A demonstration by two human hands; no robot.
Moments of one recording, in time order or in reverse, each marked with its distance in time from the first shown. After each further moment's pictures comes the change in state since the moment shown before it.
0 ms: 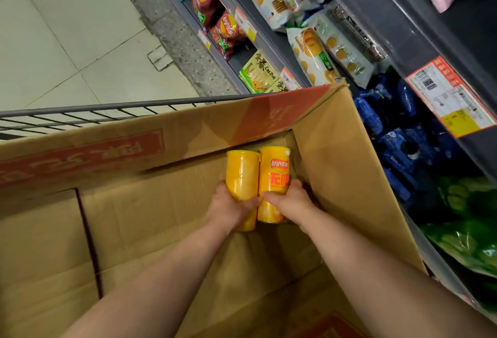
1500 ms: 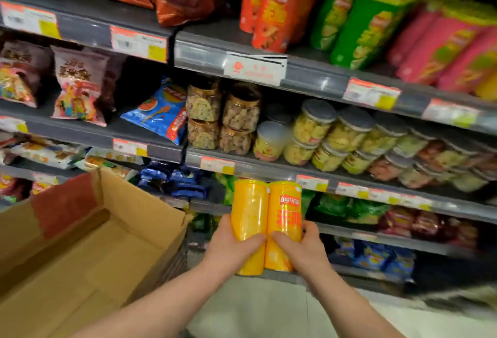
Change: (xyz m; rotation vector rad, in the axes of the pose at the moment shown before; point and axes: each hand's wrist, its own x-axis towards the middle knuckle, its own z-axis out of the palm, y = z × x) left_hand -0.386 0.022 0.149 0.232 -0.529 0.794; right_hand -0.379 0.289 -0.114 0.895 0.783 -0.076
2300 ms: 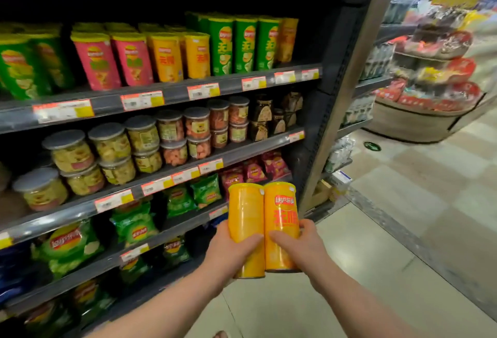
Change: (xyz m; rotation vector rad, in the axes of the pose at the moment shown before) left_hand -0.189 0.050 0.328 0.265 -0.508 0.265; right_hand -0.159 0.197 -0.323 0.335 0.492 0.076
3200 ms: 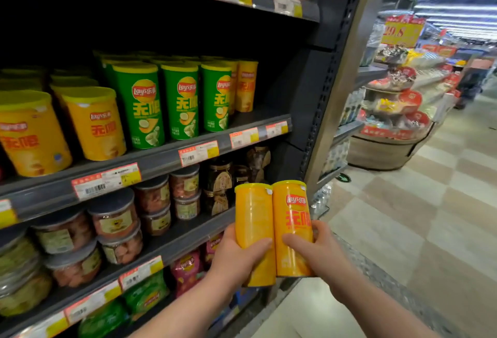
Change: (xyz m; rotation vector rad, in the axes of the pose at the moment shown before) left_hand 0.243 0.164 0.087 -0.217 -0.219 0.151; right_hand 0.238 -0.118 -0.115 0.059 0.141 -0.067
